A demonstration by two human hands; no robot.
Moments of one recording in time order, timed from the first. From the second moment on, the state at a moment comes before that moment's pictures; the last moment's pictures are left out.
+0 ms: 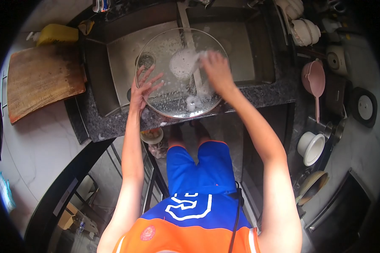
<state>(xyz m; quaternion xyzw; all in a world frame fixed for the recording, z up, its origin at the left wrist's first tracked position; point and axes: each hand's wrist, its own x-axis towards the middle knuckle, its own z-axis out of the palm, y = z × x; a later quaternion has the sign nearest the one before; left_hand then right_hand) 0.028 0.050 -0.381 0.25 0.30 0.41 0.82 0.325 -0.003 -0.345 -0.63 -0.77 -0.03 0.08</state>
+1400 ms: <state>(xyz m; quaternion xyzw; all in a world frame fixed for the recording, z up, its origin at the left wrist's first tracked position) 0.026 0.055 -0.389 0.27 0.35 0.40 0.81 0.192 0.088 -0.386 -0.59 -0.74 0.09 0.32</state>
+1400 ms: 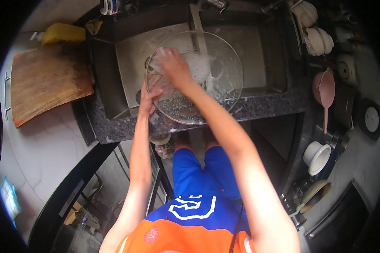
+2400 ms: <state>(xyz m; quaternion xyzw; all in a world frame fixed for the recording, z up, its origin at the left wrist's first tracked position) 0.029 0.052 -0.382 0.24 0.30 0.41 0.83 0.231 -0.031 -0.343 -0.53 -0.79 0.22 0.22</state>
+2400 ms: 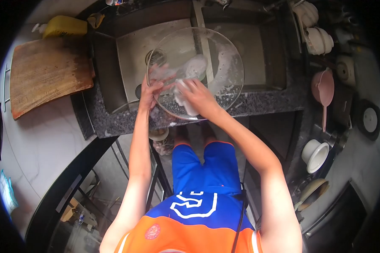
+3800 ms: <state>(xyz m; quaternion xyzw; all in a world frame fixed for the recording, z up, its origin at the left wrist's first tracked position) -0.041 0.106 -0.138 0.42 0.59 0.56 0.40 0.102 -0.007 -0.206 -0.51 -0.70 0.26 0.44</state>
